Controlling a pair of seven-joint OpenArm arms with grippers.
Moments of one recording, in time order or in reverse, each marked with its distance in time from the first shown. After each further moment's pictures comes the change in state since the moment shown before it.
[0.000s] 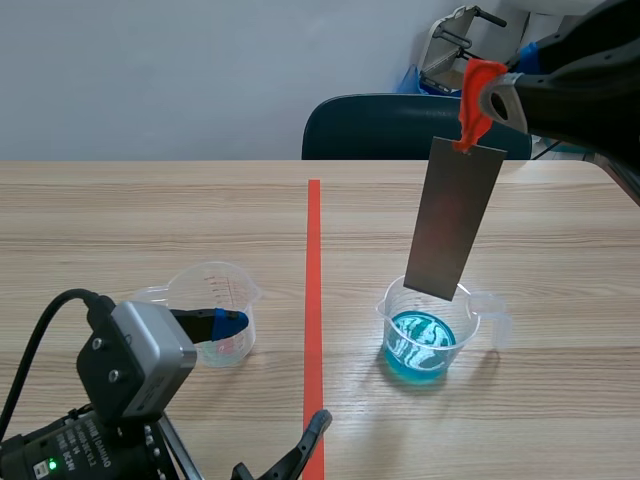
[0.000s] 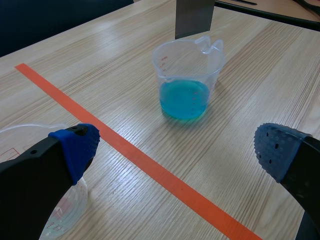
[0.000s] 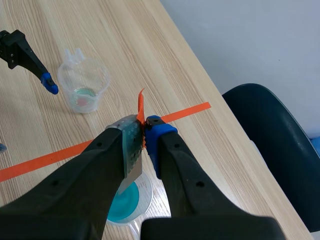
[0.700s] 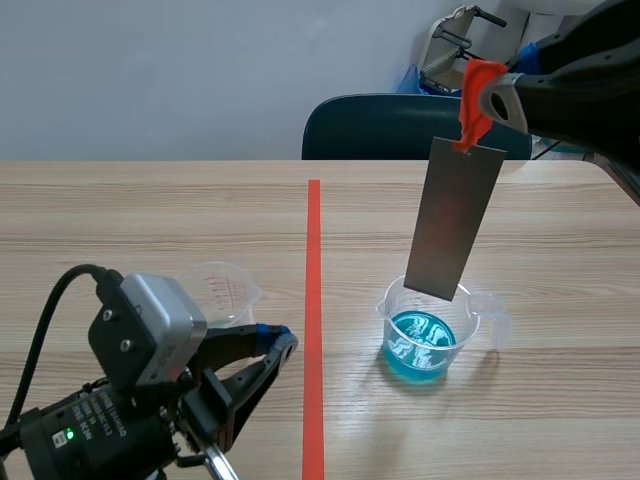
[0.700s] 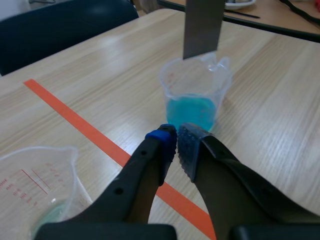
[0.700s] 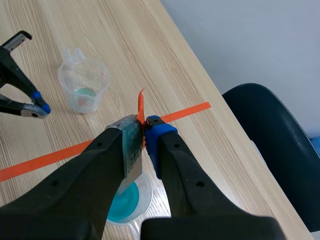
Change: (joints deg) left arm -3.2 1.7 0.3 0.0 0.0 0.0 0.1; right arm 0.0 0.0 0.0 0.0 0.0 0.0 0.0
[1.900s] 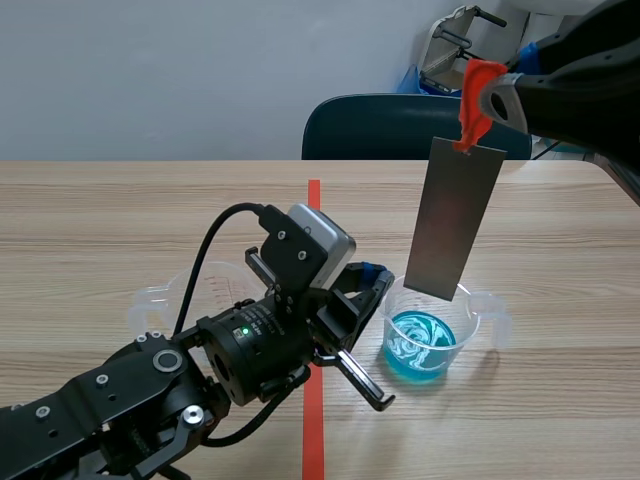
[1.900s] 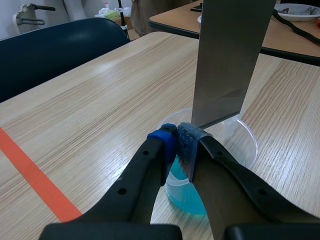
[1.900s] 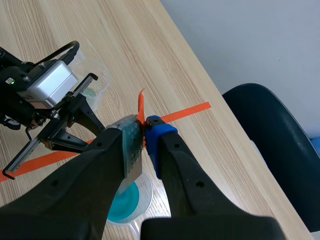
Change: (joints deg) left arm -21.7 16.9 10.7 -18.6 0.2 0.0 3.5; right arm 0.0 0.0 0.0 0.0 0.0 0.0 0.0
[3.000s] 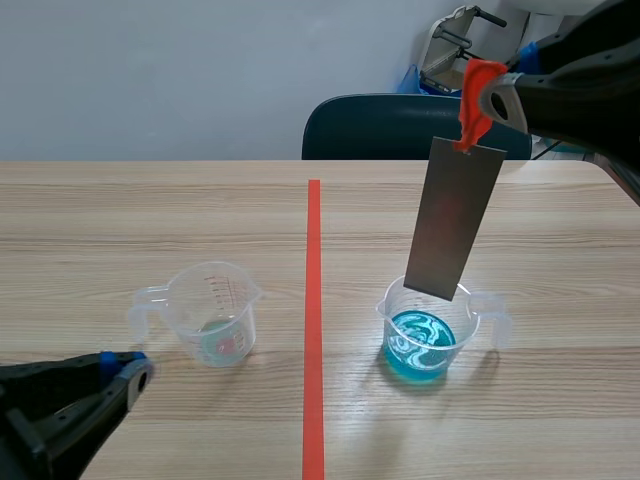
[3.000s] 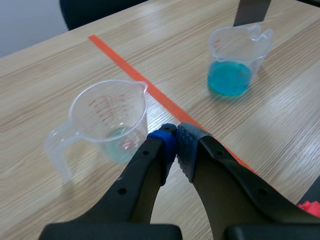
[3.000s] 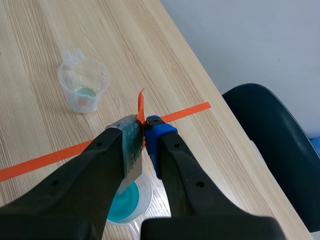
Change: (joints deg) left arm 54.5 -25.1 -36.9 35.2 -4.8 2.7 -2.5; right arm 0.0 0.0 0.0 0.0 0.0 0.0 0.0
